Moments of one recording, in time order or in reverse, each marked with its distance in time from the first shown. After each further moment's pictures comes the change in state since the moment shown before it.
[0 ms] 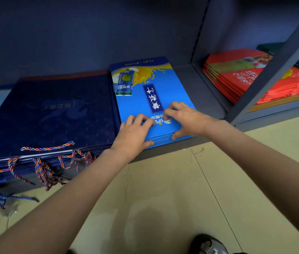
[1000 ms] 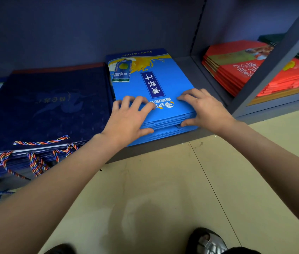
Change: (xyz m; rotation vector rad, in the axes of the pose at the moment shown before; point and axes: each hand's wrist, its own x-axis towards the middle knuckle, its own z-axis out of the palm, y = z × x) left_hand 0.005 -0.006 -0.019 0.209 0.176 0.124; right_hand -0.032 0.021 -0.003 -0.041 0.248 0.134
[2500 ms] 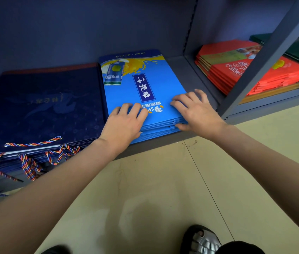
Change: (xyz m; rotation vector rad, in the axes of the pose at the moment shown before) left_hand -0.004 0.003 0.026 0.334 0.218 0.122; right_hand -0.008 0.003 0.019 -0.305 0.190 -0.223
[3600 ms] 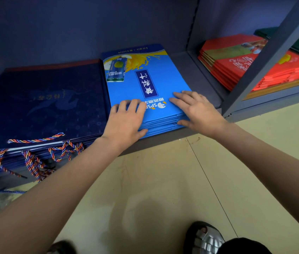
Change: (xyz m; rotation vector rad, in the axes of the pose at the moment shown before) left_hand 0.001 0.006 -0.014 -0.181 -0.241 -0.180; right_hand 0.001 -0.001 0.001 0.172 -0.216 0.115
